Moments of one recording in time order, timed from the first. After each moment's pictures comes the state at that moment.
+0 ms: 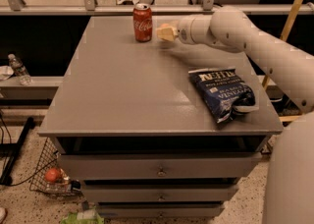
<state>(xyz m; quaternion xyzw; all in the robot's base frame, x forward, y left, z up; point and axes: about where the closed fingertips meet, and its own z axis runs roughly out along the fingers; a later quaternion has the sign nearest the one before) 0.824 -0.048 0.877 -0.30 0.76 0.18 0.55</state>
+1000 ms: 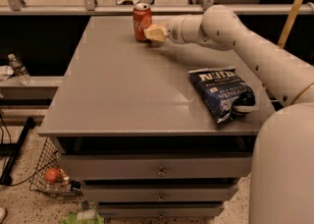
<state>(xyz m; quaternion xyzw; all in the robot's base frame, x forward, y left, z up) 0.831 -0.010 0.870 -0.33 0.74 0.22 0.54</state>
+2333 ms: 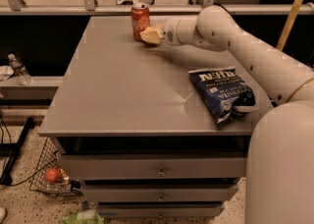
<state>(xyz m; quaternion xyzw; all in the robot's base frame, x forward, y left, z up) 0.826 0.006 0.861 -0.34 0.74 0.24 0.53</state>
